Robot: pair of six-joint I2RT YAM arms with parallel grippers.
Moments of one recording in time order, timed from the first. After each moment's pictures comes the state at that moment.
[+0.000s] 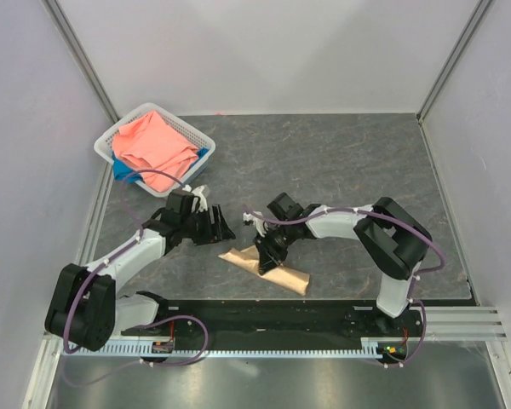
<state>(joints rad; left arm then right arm) -0.35 1.23 0.58 -0.22 0.38 -0.51 0.80 1.82 0.96 -0.25 -0.75 -0.07</state>
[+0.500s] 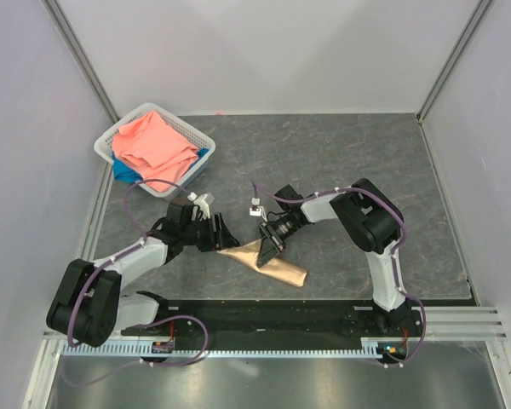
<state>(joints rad) -0.35 1.23 0.44 -0.01 0.54 -0.53 0.65 2.10 1.10 -0.25 -1.18 0.00</state>
